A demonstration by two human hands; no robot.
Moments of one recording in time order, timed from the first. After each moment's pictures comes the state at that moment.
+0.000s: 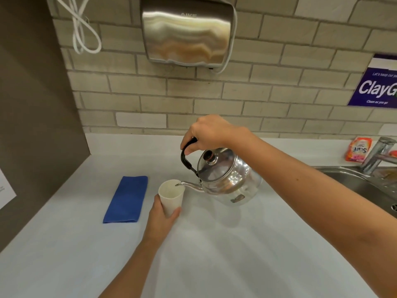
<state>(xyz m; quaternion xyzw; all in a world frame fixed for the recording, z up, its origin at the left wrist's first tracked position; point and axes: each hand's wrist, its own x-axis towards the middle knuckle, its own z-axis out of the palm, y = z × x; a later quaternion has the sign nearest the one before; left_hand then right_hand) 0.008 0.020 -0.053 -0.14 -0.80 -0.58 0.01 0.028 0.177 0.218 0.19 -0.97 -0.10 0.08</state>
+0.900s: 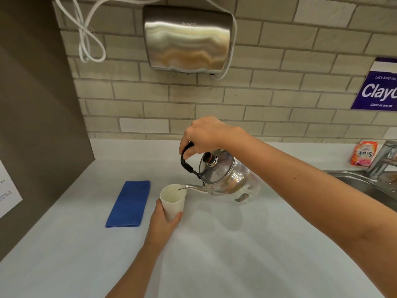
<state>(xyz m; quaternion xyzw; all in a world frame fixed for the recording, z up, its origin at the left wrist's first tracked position) 0.011 0.021 -0.049 -0.14 -0.81 -0.57 0.02 0.032 0.162 0.230 0.21 -0.96 -0.16 0.07</state>
